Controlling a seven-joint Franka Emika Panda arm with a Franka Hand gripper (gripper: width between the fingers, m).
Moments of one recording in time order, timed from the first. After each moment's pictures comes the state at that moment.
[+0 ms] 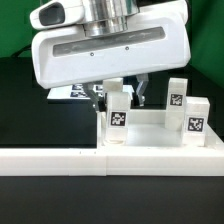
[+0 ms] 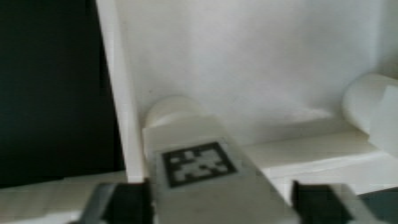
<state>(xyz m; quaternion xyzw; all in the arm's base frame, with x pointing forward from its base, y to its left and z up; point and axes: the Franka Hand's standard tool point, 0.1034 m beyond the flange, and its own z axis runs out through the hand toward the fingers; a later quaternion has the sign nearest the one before) 0.663 -0.007 0.077 -0.99 0.08 -0.03 0.09</state>
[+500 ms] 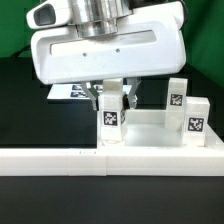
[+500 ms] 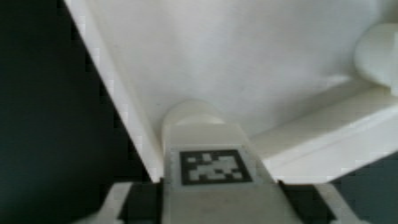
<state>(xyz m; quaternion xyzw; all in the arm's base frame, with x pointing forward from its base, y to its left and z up) 0.663 -0.012 0.075 -0.95 0.28 -0.01 0.10</state>
